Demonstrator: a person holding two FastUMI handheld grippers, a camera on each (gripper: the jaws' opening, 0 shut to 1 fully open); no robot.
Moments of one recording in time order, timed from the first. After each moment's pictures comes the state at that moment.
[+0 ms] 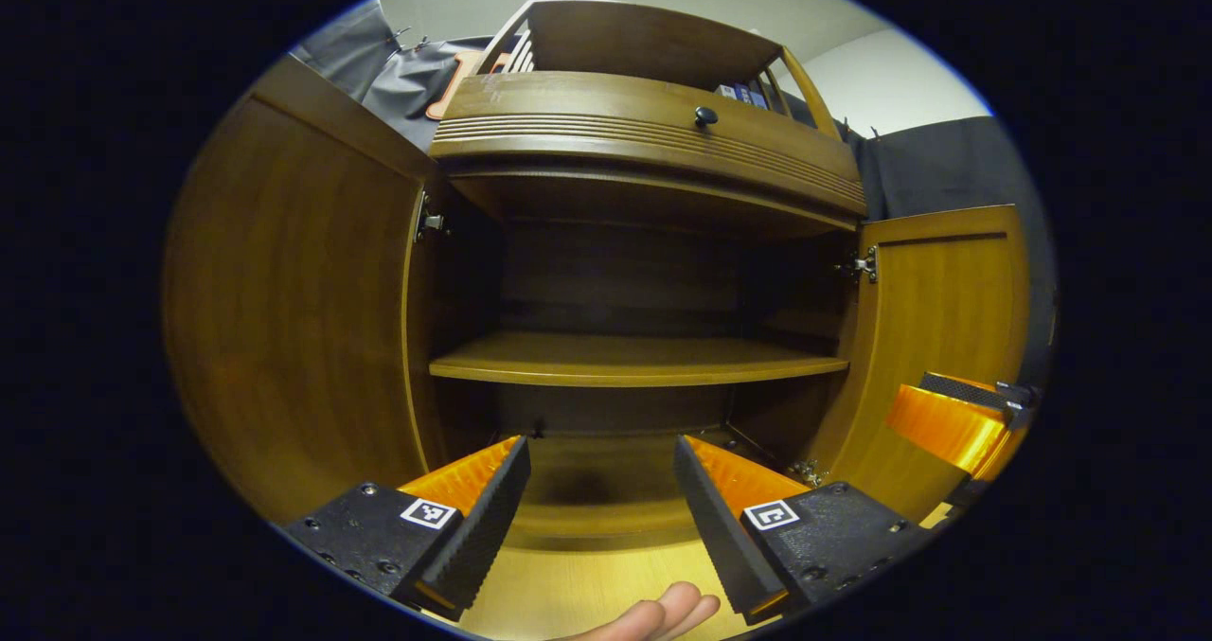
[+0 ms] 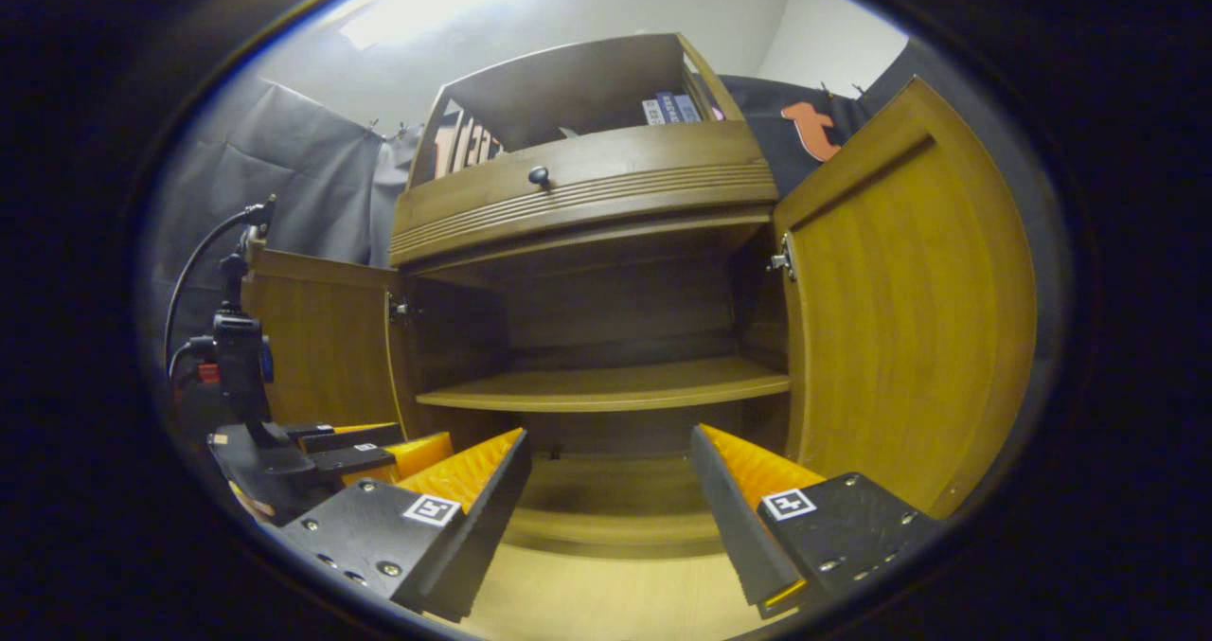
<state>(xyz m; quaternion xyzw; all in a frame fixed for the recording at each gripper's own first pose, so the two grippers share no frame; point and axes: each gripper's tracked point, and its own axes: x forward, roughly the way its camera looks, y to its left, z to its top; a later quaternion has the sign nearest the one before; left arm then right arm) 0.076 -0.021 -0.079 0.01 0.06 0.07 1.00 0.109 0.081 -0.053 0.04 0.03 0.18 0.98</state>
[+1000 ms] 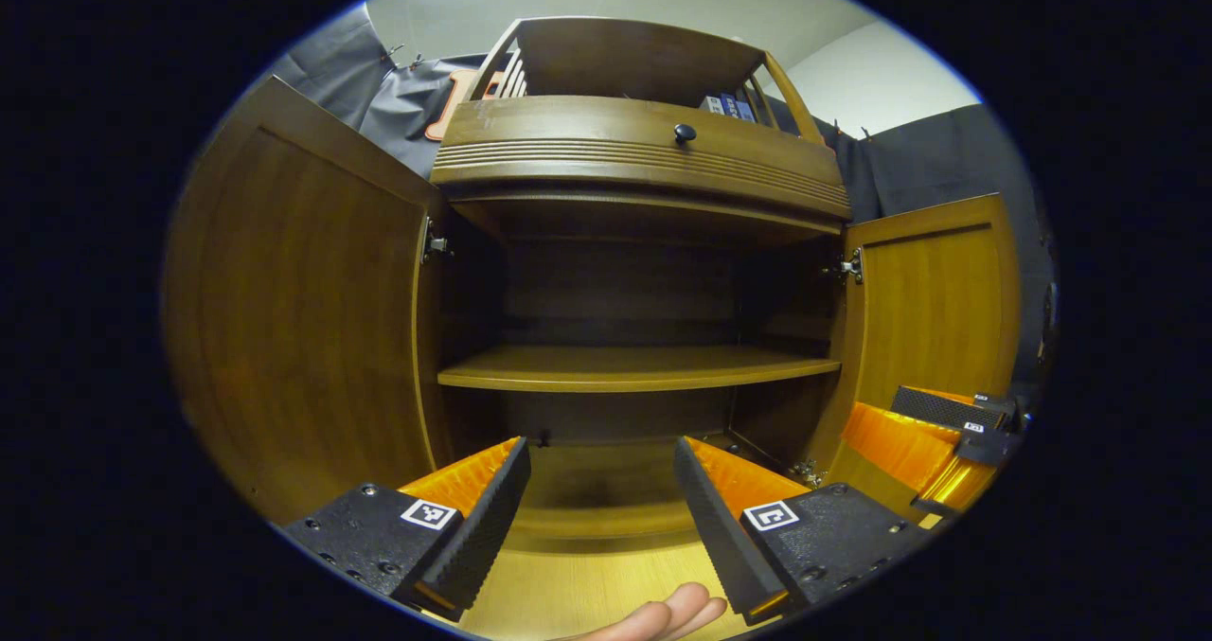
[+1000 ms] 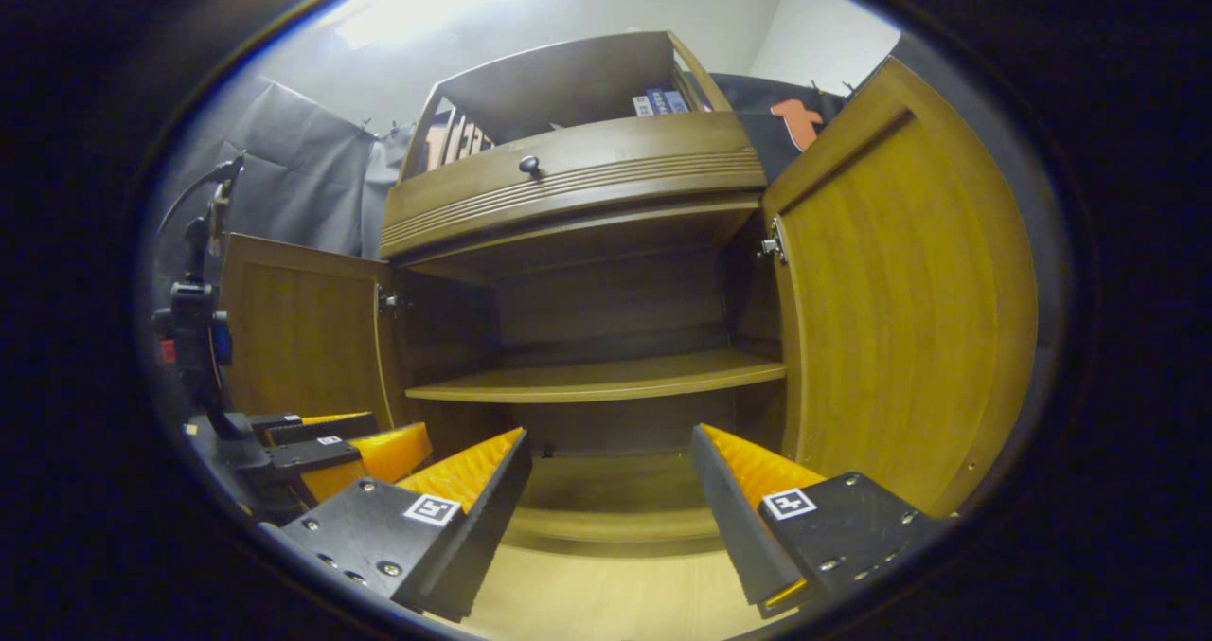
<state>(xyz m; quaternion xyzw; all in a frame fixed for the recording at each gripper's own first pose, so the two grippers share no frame) 0.051 -0.034 -0.070 0.04 0.04 0.07 1.00 0.085 0.066 -0.069 0.04 0.02 0.17 0.98</state>
